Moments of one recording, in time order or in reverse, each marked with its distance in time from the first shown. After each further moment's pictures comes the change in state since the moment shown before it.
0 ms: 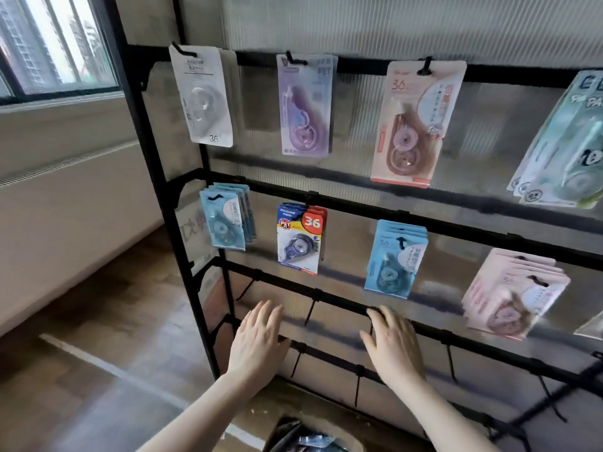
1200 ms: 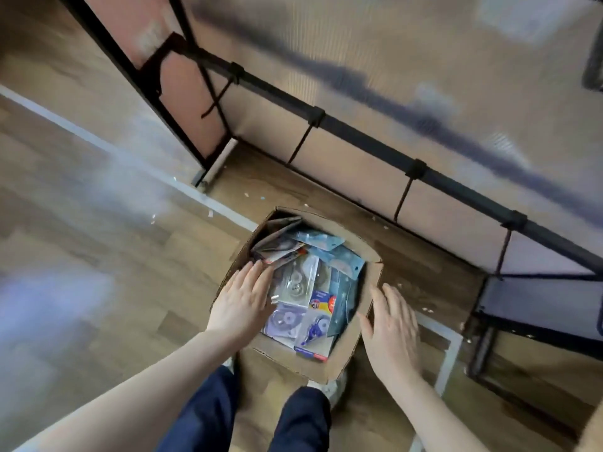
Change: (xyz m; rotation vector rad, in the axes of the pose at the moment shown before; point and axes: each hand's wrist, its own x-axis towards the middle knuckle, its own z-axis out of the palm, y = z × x) left_hand -0.197 -0.034 0.389 -0.021 -0.652 -0.171; right_hand -0.267 0.043 0.306 0.102 -0.832 0.142
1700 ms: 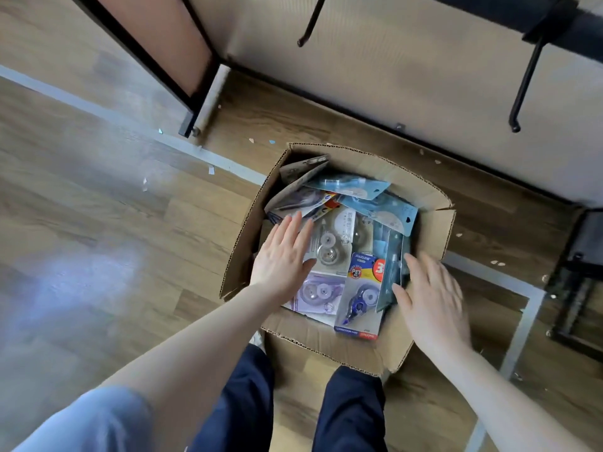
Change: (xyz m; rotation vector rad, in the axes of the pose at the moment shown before) left_hand 0.072 -0.030 0.121 0.020 -0.154 0.085; right_hand 0.036 0.007 0.112 0.015 -0.217 0.101
